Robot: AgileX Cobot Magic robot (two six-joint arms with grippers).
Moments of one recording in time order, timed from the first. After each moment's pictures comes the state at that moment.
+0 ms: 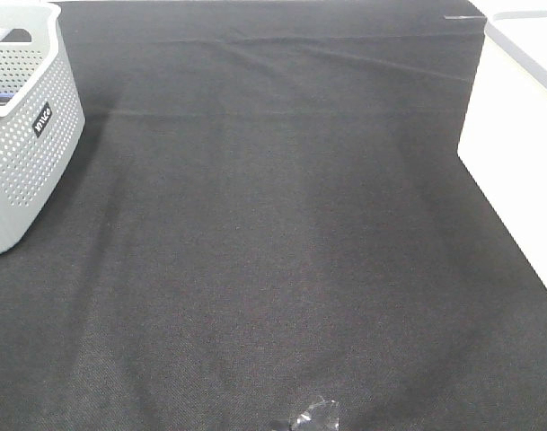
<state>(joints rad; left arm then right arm) 0.03 -0.01 -0.51 -0.01 1.05 0.07 0.06 0.38 -0.79 -0.06 1.16 0.07</state>
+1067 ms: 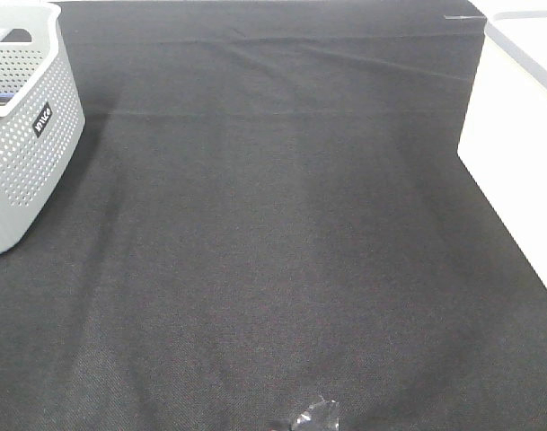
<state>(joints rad) 0.03 -0.01 -0.51 0.00 1.05 0.07 0.06 0.00 -0.46 -0.06 1.12 0.07</state>
